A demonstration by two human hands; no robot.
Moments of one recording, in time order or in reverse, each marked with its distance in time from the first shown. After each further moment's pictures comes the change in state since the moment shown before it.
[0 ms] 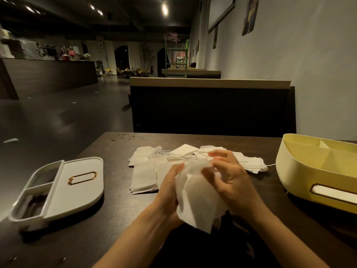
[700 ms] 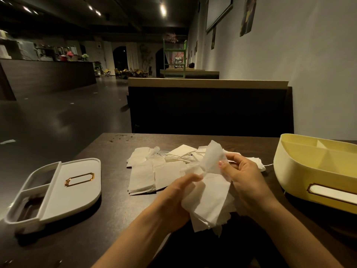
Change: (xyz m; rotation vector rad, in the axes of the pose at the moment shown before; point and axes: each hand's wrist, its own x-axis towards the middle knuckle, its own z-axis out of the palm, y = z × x) left_hand 0.004 -0.004 -0.001 0.156 -0.018 -0.112; right_hand 0.005 -0.002 -0.017 0.575 0.176 0.469
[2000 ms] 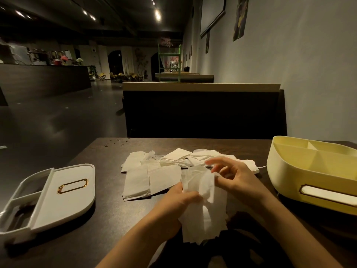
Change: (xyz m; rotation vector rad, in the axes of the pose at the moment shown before) left_hand 0.004 -0.007 0.000 0.393 0.114 0.121; right_hand 0.006 -0.004 -0.019 -0.535 -0.238 -0.208
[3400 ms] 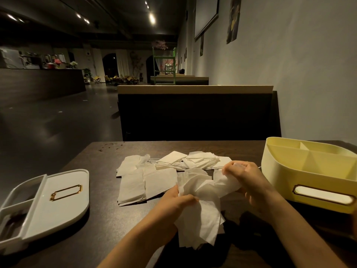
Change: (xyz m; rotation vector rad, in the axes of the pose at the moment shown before) left_hand -0.002 0.000 0.006 -0.004 0.063 0.041; right_hand 0.001 -0.003 -0.014 0.339 0.234 0.387
